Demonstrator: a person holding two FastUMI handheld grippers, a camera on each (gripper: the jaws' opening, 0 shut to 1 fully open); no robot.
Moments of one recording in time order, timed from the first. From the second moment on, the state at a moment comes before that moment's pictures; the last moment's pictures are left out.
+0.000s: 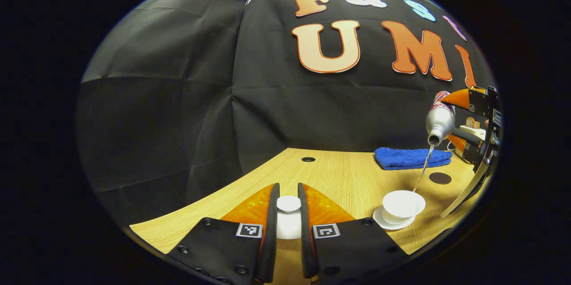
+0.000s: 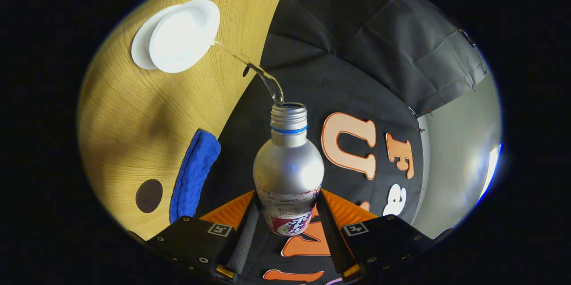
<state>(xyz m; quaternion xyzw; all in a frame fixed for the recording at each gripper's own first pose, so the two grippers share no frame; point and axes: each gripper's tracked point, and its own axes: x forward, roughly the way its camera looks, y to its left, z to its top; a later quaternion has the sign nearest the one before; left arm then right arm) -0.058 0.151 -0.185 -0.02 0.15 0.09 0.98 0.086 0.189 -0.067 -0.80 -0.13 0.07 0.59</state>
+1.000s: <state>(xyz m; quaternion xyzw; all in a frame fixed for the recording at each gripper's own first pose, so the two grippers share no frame) -0.061 0.154 -0.187 -0.01 0.15 0.10 0.98 0.072 0.220 -0.104 -0.83 -0.18 0.10 0.52</state>
